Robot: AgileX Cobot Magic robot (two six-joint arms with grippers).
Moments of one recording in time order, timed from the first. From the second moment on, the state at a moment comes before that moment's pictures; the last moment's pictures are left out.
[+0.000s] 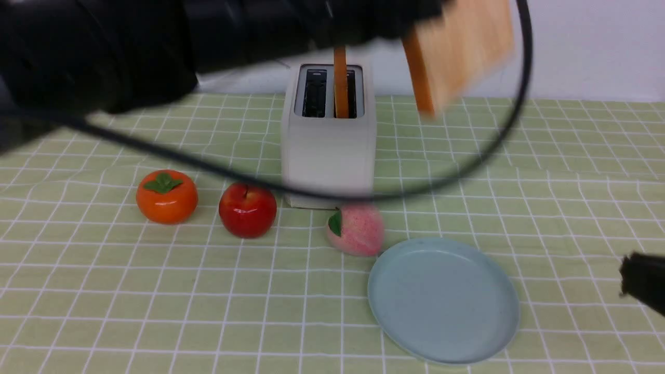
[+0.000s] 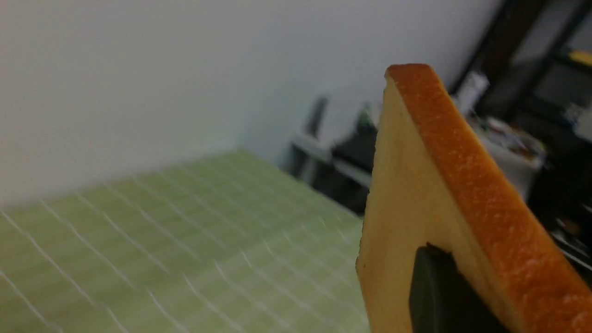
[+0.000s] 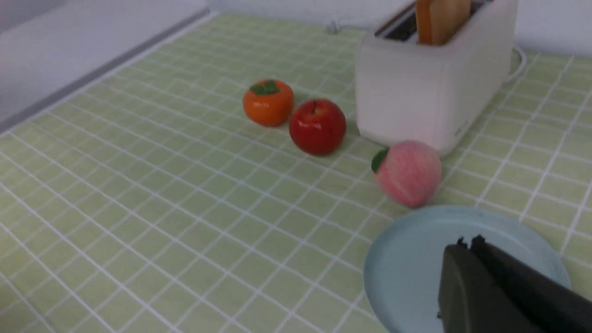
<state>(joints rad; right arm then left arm) 0.15 0.54 -0.64 0.79 0.72 -0.60 -0.56 1.61 -1.38 -1.56 0.45 1.28</state>
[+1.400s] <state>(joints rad) 0.15 0.29 -0.64 0.37 0.99 -0.20 -0.69 1.90 -1.32 -1.22 0.28 0.79</state>
